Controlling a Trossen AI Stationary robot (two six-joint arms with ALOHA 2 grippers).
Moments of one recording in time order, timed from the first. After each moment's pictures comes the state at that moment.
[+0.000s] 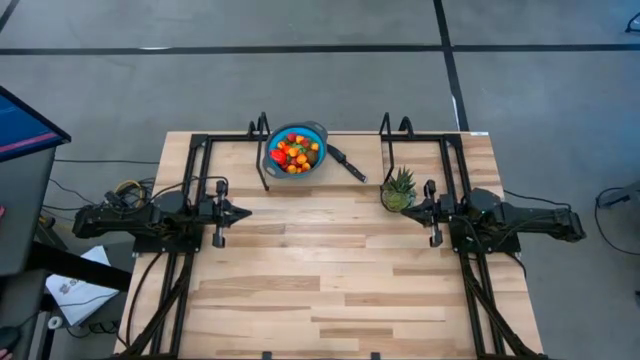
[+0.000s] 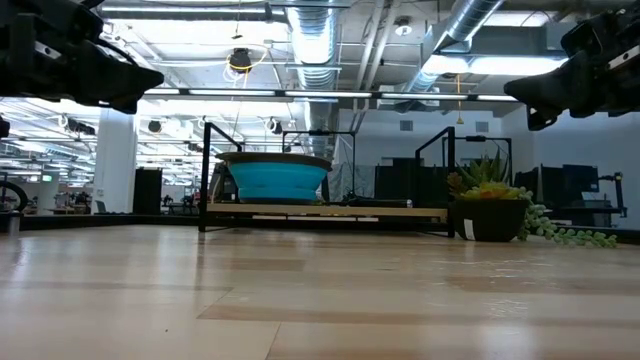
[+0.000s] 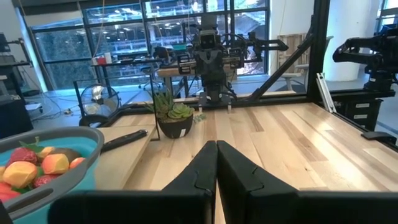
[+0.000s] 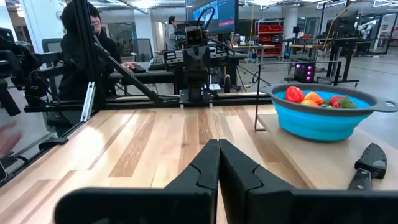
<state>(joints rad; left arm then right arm) 0.01 0.01 0.01 0.04 -0.06 0.10 -0.05 0.01 0.01 0.00 -0.03 0.03</state>
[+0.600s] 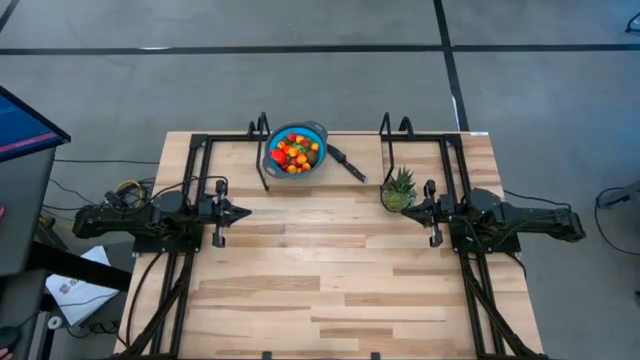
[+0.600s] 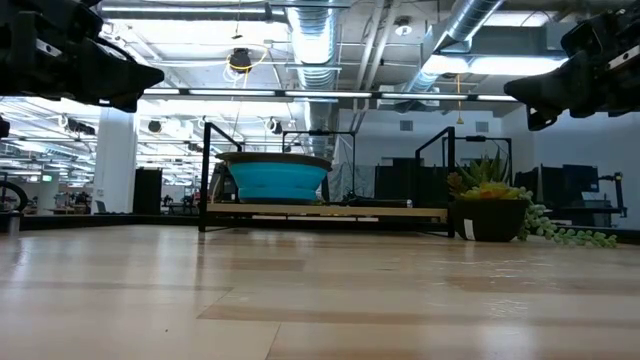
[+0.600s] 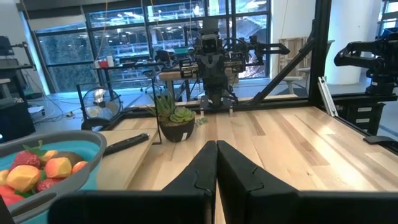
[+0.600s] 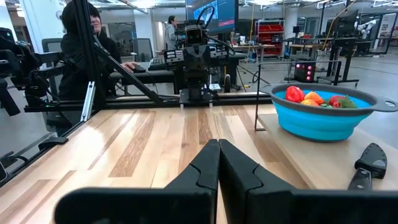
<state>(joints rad) 0.01 0.01 0.01 0.05 -0.06 0.10 -0.05 0.01 0.01 0.00 -0.03 0.03</state>
